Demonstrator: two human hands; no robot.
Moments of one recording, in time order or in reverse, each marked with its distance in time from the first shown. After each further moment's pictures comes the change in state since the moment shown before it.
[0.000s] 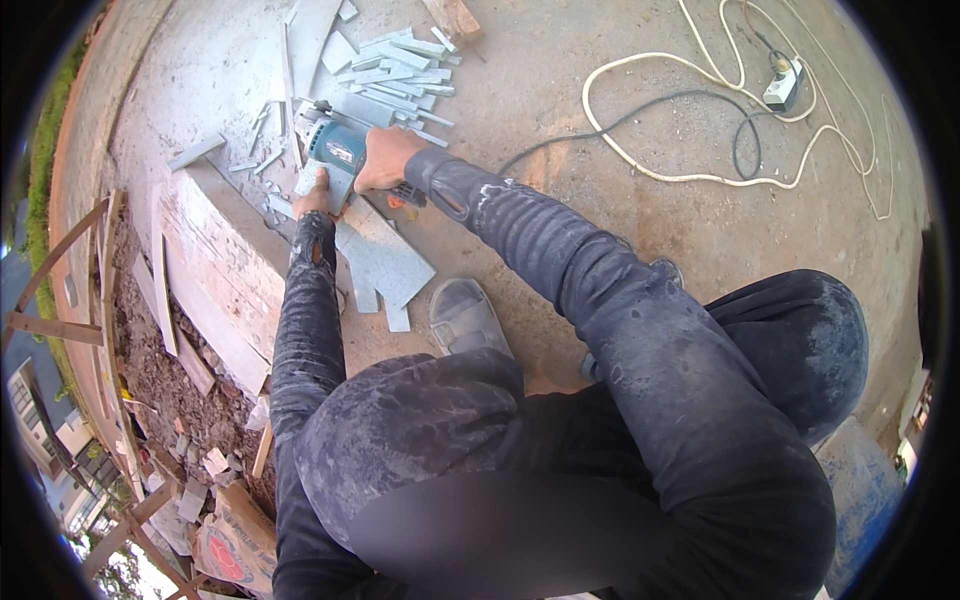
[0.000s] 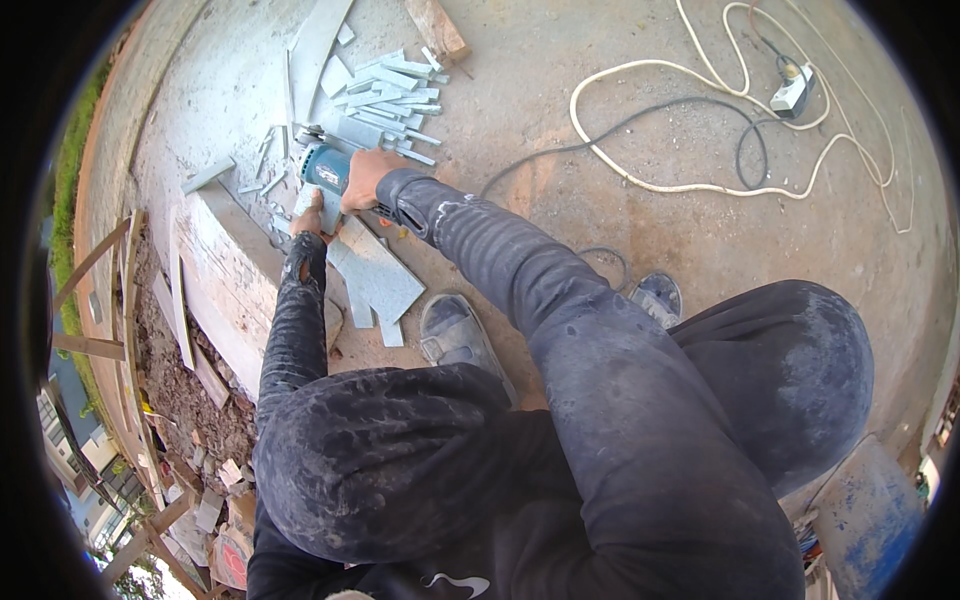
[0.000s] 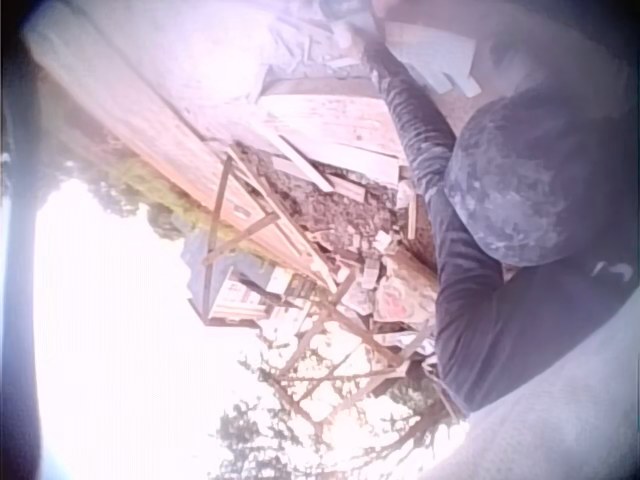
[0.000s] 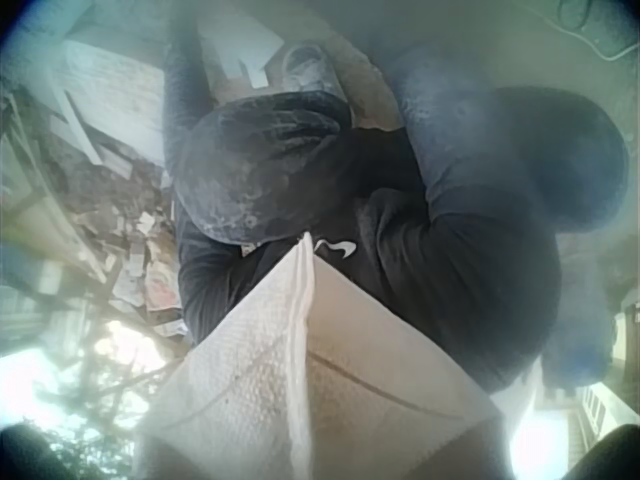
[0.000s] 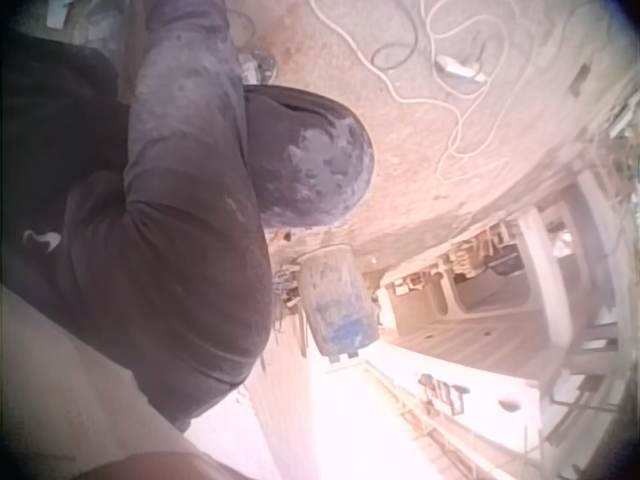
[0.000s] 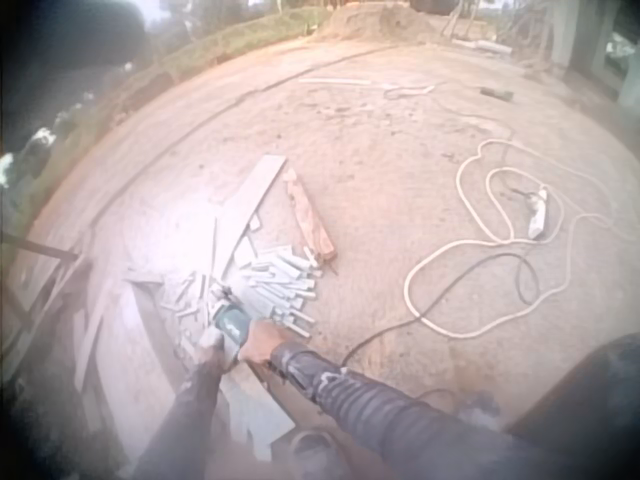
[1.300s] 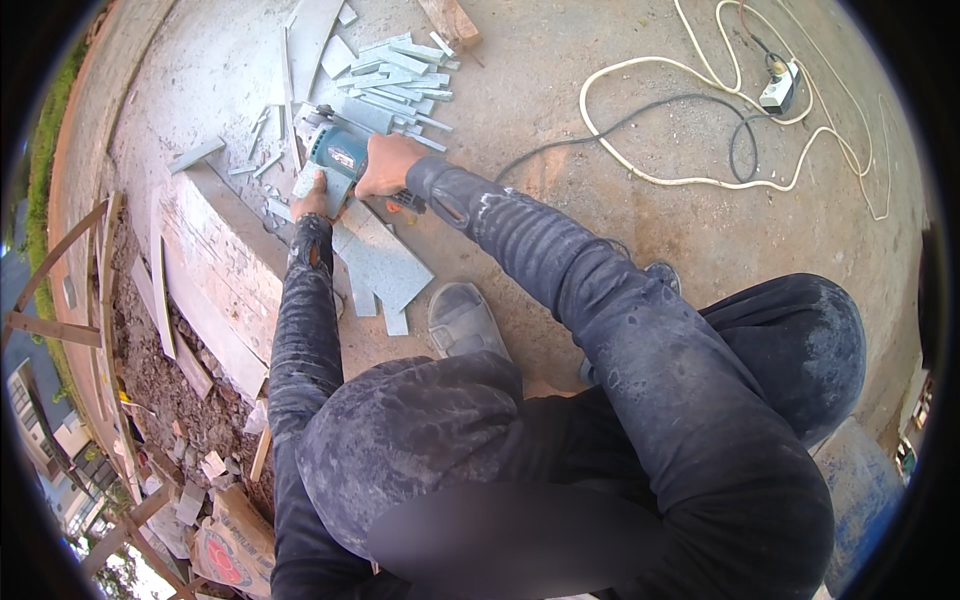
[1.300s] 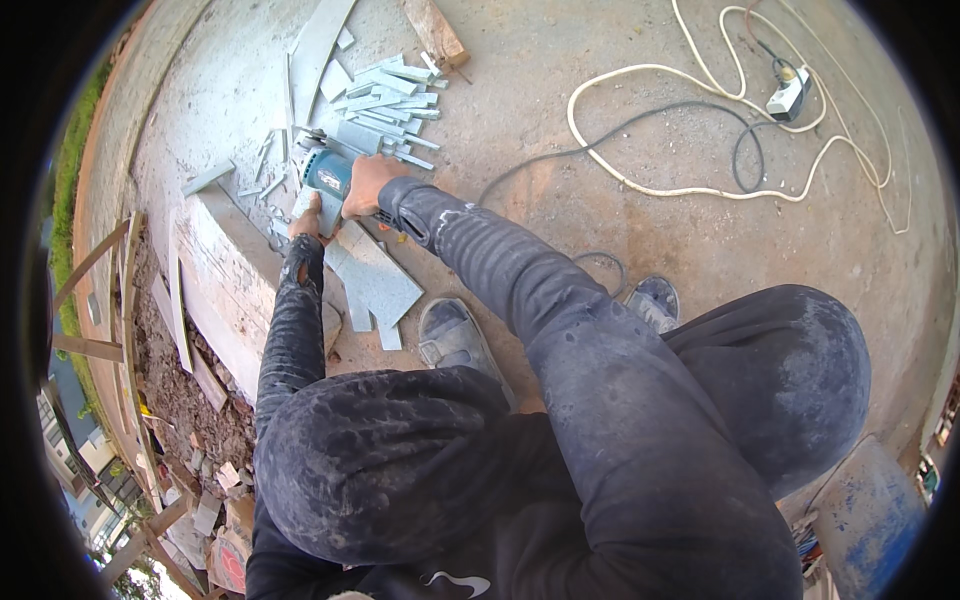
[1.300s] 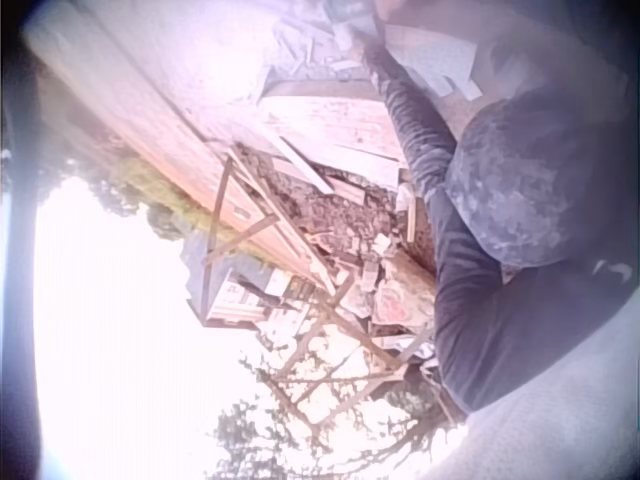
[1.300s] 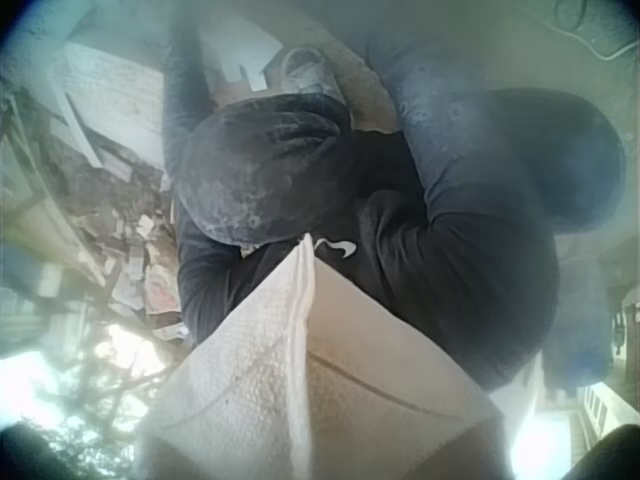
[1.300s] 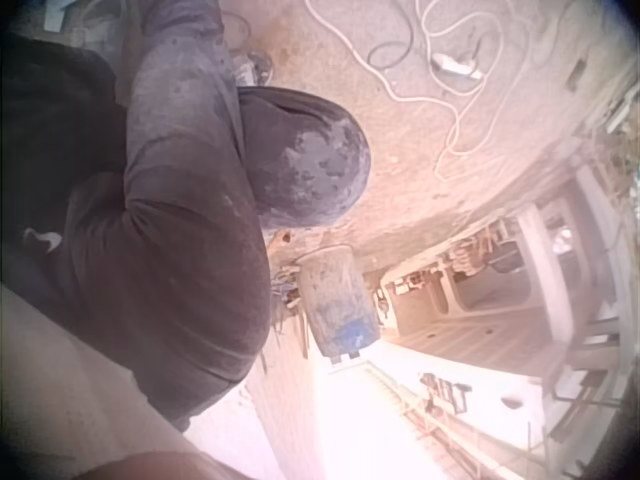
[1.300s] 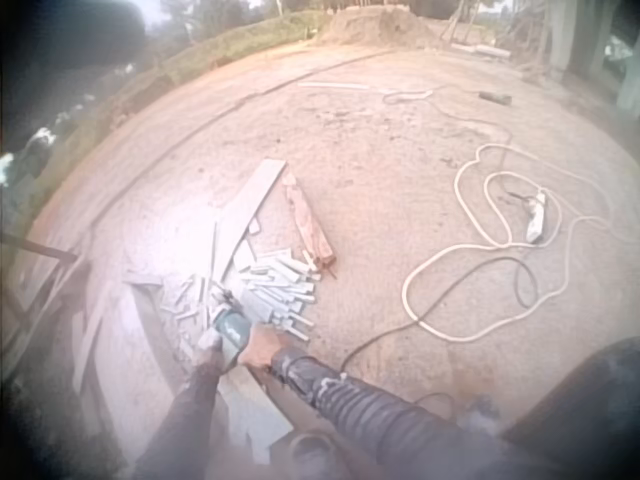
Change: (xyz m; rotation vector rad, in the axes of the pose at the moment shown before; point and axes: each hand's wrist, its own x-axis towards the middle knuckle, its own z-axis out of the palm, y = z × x) left_hand 0.022 -0.007 -0.005 -0.038 -0.035 0.085; right_hand -0.002 0.001 0.005 0.005 0.034 0.007
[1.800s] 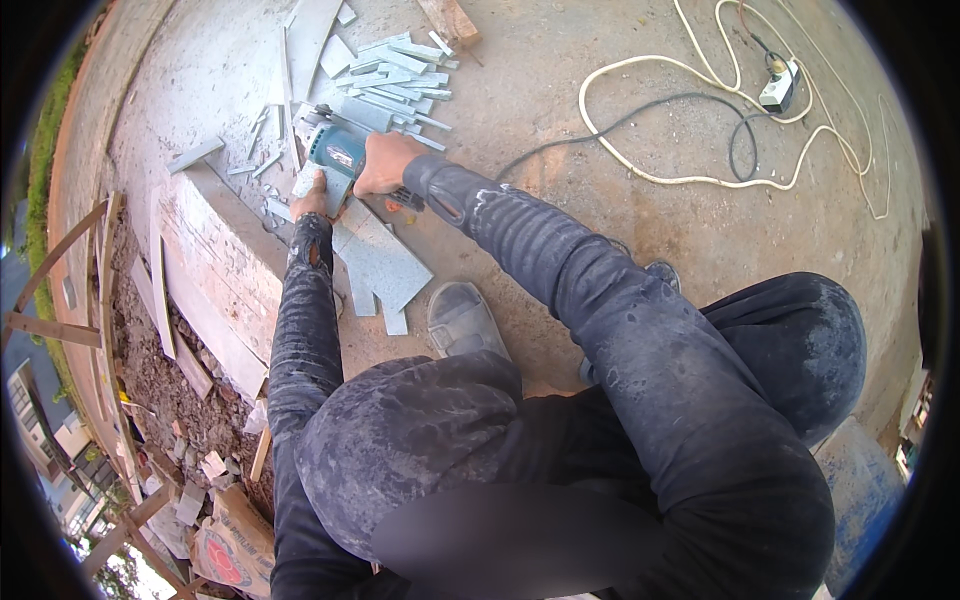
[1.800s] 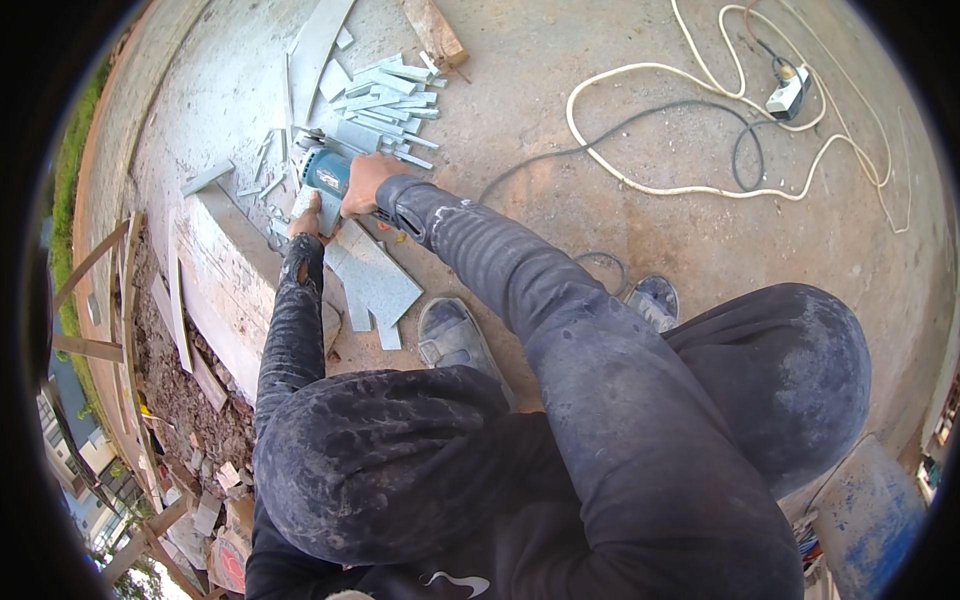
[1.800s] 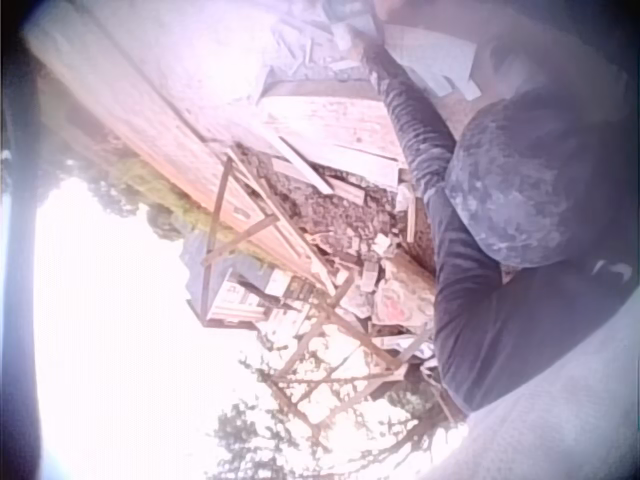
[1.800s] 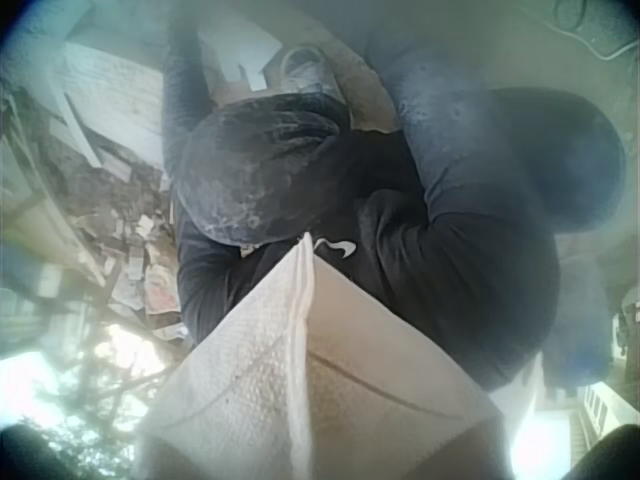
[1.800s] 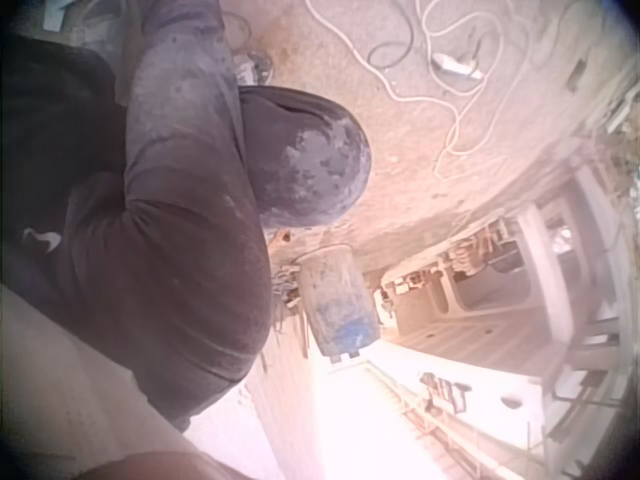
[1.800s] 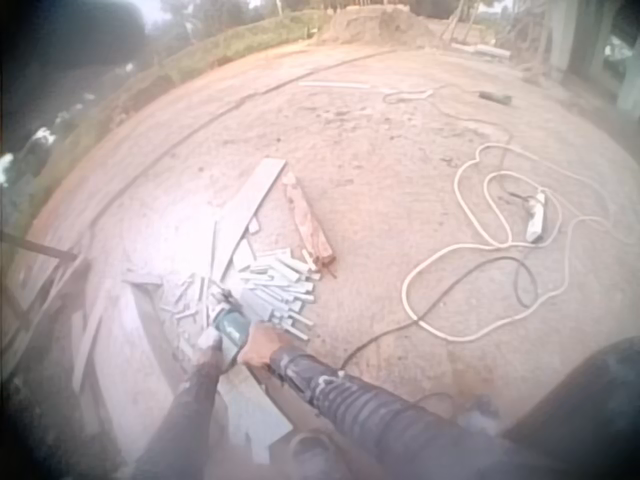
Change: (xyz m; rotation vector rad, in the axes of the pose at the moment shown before) left_hand -0.004 0.003 0.003 -0.006 0.003 -0.041; right_hand 0.000 -0.001 -0.002 -0.010 -0.012 0.013
